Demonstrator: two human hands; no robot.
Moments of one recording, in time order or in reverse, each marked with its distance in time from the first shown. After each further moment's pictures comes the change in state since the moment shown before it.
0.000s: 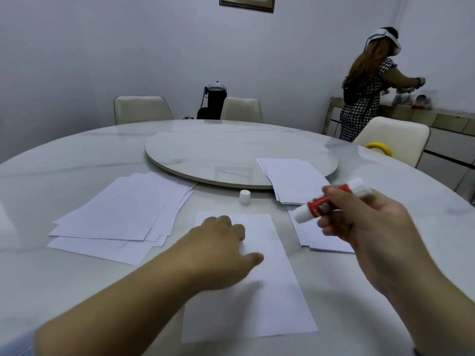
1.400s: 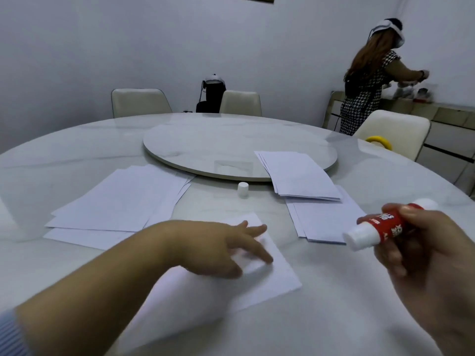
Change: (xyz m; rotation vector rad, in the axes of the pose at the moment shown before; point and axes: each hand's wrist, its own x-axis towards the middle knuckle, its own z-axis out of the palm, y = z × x) left_hand 0.002 -0.008 -0.020 -0.127 -0.457 0.274; right_hand -0.034 0.004 -0.044 0.277 0.108 0.014
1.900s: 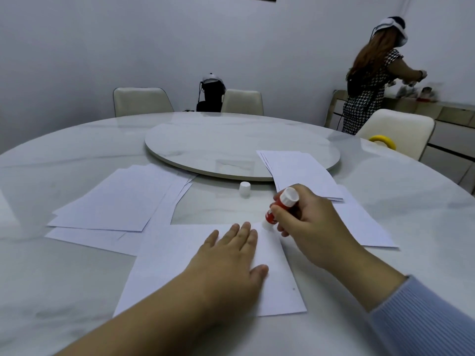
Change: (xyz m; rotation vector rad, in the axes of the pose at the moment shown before) left_hand 0.012 0.021 0.052 0.270 0.255 -0.251; right_hand 0.046 0.060 0.060 -0.915 -0.409 -0.205
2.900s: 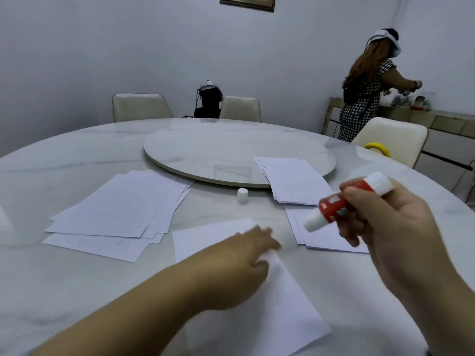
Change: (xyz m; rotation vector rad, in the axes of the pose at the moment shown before) left_hand 0.001 0.001 -0.026 -0.350 0.058 0.217; right_hand -0.035 -0.029 -0.061 0.514 0.267 0.008
